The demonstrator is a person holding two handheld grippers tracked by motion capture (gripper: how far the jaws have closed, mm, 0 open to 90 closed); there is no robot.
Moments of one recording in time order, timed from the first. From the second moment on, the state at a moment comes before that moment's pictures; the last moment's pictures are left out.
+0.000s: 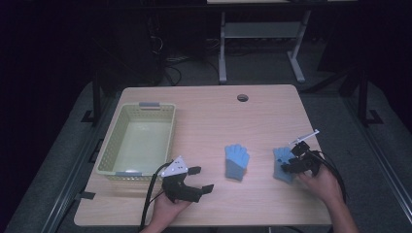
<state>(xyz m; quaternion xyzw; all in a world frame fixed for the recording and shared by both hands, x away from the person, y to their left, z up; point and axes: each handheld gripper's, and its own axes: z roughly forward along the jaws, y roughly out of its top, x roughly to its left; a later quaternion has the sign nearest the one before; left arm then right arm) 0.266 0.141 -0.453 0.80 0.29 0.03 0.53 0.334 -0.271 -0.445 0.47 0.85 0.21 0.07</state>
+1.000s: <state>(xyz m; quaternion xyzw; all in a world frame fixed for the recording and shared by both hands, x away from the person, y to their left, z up) 0.264 0.143 -0.449 0.79 0.29 0.04 0.53 0.326 -0.275 -0.431 0.48 0.84 0.22 0.08</state>
